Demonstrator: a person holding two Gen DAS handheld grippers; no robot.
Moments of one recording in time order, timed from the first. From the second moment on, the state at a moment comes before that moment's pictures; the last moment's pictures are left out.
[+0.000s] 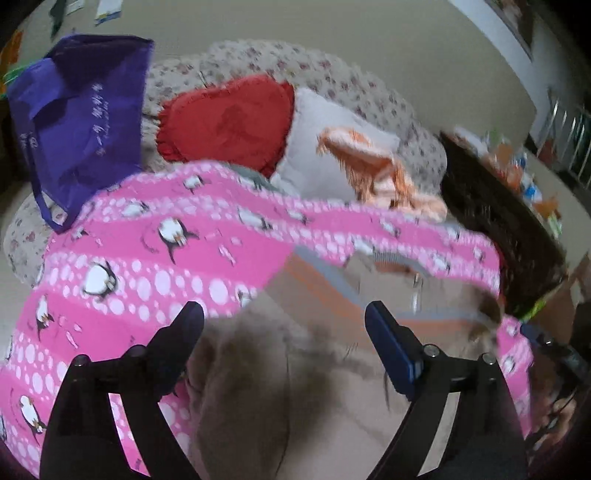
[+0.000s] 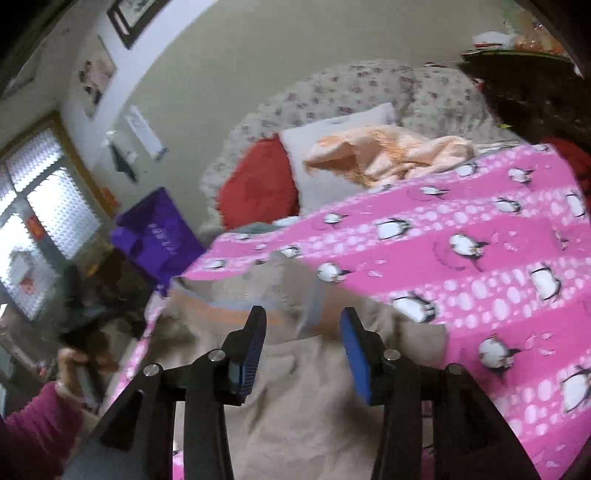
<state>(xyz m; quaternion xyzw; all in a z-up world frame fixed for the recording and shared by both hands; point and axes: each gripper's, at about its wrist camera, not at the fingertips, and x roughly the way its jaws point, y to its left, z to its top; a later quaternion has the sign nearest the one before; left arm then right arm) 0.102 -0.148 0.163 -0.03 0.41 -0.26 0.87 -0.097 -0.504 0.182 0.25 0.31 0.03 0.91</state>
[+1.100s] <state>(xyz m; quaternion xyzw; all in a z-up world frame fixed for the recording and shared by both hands) 0.096 -0.104 0.115 -0.01 0.48 -0.21 0.85 0.094 -0.374 0.113 -0.13 0.53 0.16 0.82</state>
